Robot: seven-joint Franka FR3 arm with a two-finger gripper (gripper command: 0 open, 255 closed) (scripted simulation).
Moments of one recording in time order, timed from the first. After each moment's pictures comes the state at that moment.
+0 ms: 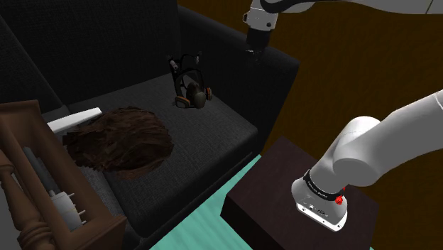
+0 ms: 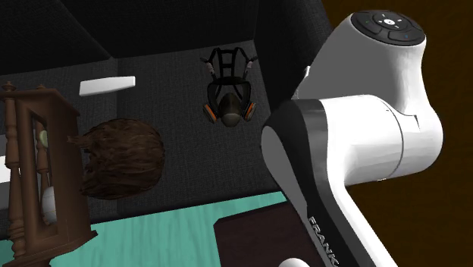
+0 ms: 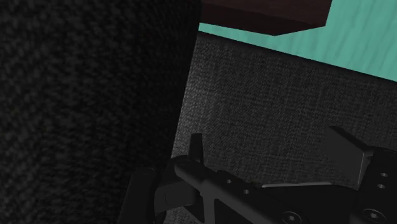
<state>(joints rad) 0.07 -0.38 -0.12 -2.20 0.06 1.74 -0.29</state>
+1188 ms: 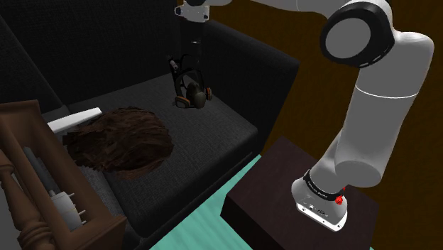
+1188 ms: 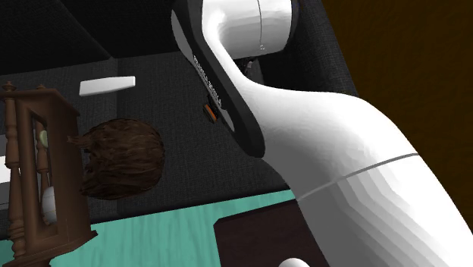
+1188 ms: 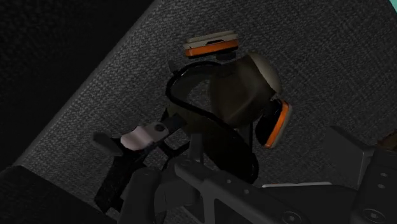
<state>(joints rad) 0.14 0.32 -0.08 -1.45 0.13 1.69 -0.74</state>
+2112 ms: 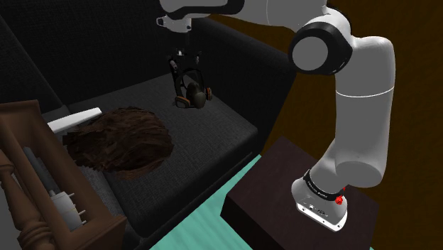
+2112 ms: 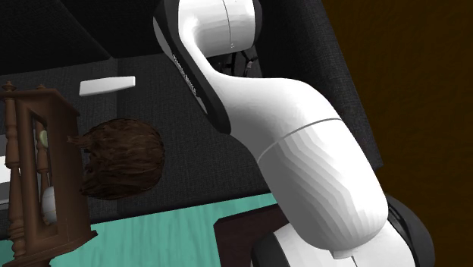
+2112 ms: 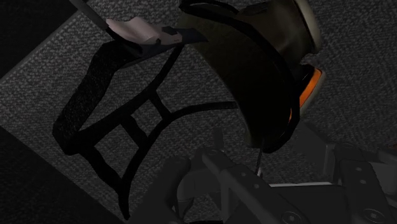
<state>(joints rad) 0.16 0.52 -0.05 -1.24 0.13 1.70 -0.84</state>
